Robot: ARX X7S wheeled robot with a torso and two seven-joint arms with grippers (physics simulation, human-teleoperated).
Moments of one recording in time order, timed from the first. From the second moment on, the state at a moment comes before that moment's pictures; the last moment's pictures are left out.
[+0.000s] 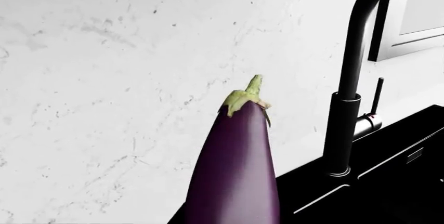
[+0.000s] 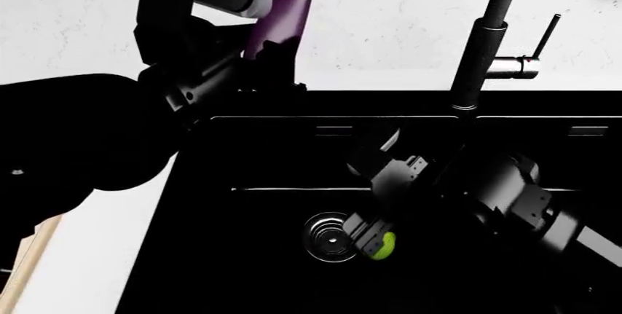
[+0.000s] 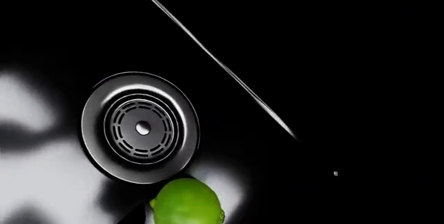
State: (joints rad) left arm -1.30 -0.60 0.71 0.26 -1.40 -0.77 -0.54; right arm 1.26 0.47 -1.18 0.16 1.12 1.20 0.27
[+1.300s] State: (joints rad) left arm -1.29 -0.58 0.72 0.25 -1.39 -0.75 -0.52; right arm 1.14 0.34 -1.31 0.54 0.94 0.98 0.06
